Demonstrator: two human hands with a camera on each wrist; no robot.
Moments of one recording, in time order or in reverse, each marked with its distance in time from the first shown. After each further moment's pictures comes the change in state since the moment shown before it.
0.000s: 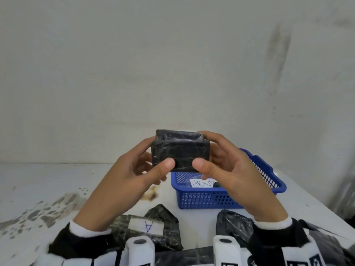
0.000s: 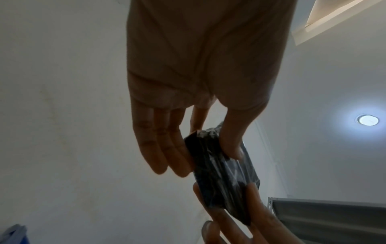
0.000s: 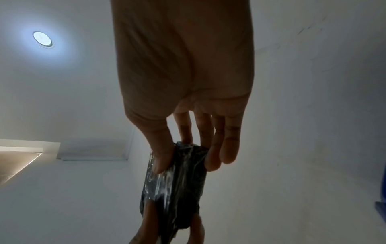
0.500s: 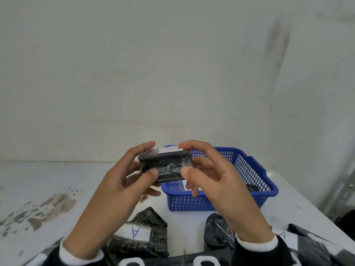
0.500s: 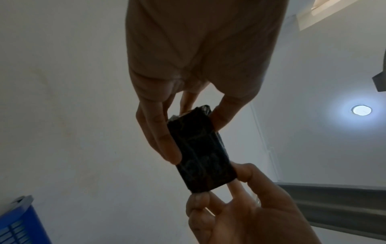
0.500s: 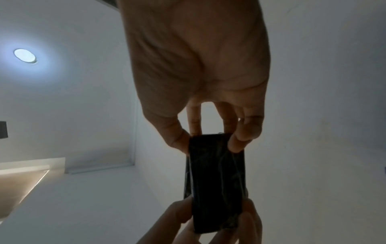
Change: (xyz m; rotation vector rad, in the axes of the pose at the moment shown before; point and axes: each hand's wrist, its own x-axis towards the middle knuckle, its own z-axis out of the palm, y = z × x) left_hand 0.002 0.007 0.026 -0.152 0.143 -0.114; right_hand 0.000 -0.002 -0.002 0.081 0.013 0.089
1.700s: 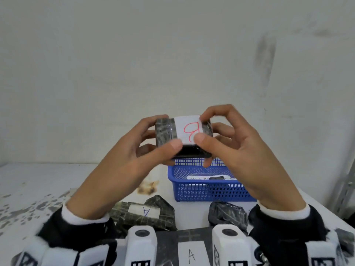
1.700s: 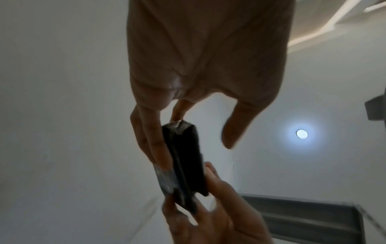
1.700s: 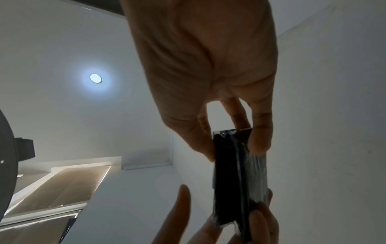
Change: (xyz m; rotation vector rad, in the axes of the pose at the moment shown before) left_hand -0.042 0.045 -0.006 0.109 -0.130 0.165; right_hand -0.041 -0.053 0.003 -0.111 0.023 -0.217
